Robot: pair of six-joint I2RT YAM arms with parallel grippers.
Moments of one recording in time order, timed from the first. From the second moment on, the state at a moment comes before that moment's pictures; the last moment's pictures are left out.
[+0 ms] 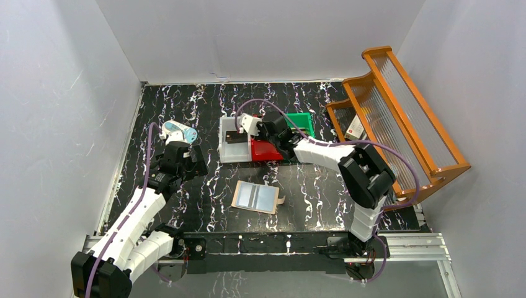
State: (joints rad) left arm -0.32 0.88 0.68 -0.63 -0.31 -0.45; right arm 0.78 1.84 1.20 0.12 0.23 -0.81
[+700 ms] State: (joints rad) left arm -0.32 0.93 0.68 -0.62 -0.28 -0.44; right arm 0.77 1.48 1.07 -0.09 0.02 0.37
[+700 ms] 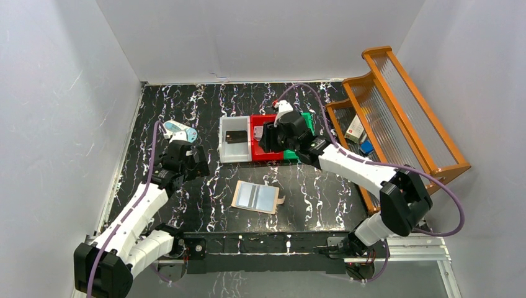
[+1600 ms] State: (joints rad) left arm -0.32 0.84 0.68 -0.60 -0.33 -0.43; right arm 1.27 1.85 1.23 -0.50 0.48 1.07
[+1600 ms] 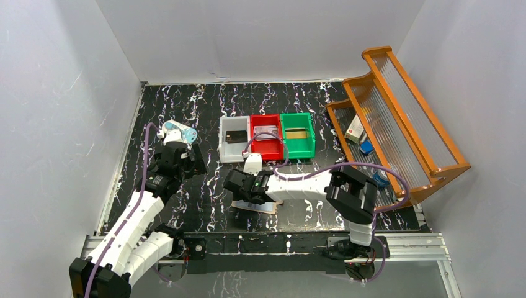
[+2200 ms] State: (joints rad) left arm -0.32 0.86 0.68 -0.60 -0.33 -0.43; right arm 1.26 1.92 1.28 -0.50 0.50 1.07
